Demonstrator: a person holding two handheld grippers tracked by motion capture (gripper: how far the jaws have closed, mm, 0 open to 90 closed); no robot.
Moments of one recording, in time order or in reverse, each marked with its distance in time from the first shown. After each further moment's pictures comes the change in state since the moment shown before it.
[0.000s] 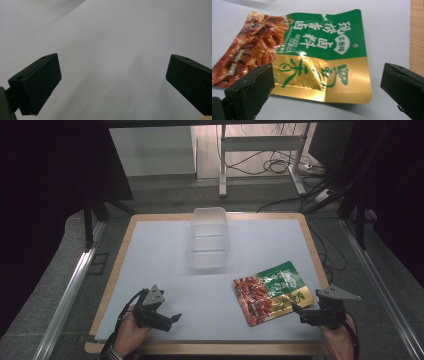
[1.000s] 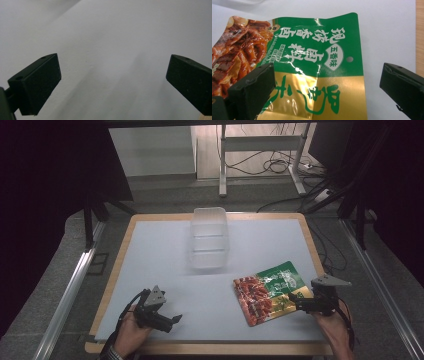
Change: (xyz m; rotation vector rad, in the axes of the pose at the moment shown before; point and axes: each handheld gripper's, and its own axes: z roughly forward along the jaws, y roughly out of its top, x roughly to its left) left arm -0.002 0.001 0.002 0.012 -0.006 0.015; right arm -0.017 0.014 0.034 0.029 -0.004 0.009
